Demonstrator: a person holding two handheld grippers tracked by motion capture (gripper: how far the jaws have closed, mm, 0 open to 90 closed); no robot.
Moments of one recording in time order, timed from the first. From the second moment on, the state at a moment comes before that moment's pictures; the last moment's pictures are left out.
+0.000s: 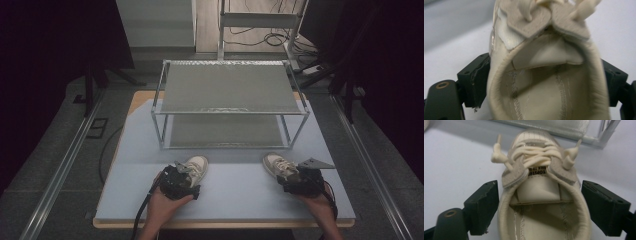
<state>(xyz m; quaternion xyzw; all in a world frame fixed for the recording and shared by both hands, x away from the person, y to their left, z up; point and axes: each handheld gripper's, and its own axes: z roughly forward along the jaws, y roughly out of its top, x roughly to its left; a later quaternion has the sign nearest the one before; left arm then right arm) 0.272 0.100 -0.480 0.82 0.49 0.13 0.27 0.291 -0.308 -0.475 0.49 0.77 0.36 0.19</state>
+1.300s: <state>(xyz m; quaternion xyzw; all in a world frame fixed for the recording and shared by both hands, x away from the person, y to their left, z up) 0.263 0.108 -0.472 0.80 0.47 0.15 0.33 0.285 -0.308 -0.476 0.47 0.77 0.39 0.18</state>
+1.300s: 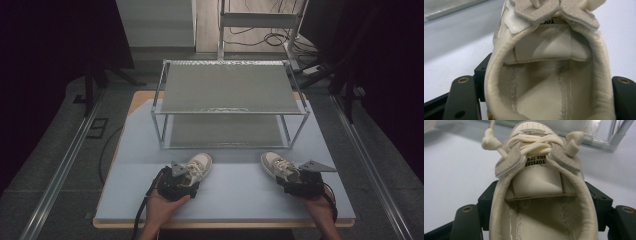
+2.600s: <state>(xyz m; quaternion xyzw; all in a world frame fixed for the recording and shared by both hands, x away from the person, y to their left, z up) 0.290 0.089 -0.443 0.80 0.46 0.16 0.36 0.302 -0.291 -0.436 0.45 0.76 0.43 0.19</state>
